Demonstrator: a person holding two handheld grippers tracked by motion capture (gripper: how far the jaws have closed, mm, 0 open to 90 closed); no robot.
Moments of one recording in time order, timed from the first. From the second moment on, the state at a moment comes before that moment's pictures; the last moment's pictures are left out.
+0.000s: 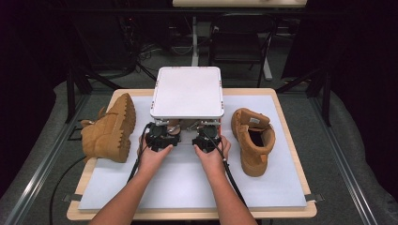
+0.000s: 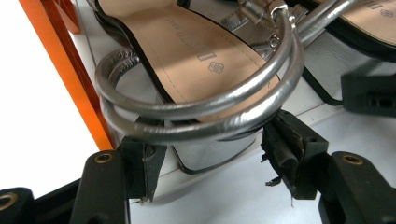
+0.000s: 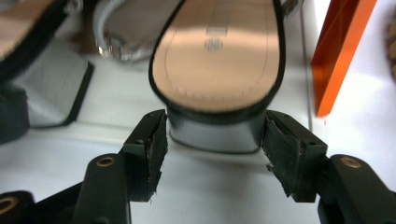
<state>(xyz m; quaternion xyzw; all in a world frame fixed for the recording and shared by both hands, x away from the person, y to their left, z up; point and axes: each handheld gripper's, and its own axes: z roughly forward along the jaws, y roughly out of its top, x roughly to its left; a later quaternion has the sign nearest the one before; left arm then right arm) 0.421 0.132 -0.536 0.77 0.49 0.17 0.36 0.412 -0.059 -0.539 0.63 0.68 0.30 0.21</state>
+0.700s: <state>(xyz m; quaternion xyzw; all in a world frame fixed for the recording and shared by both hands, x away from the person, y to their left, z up) 0.383 0.156 -0.531 0.79 0.49 0.13 0.35 0.361 -0.078 -0.521 0.58 0.74 0.28 0.19</state>
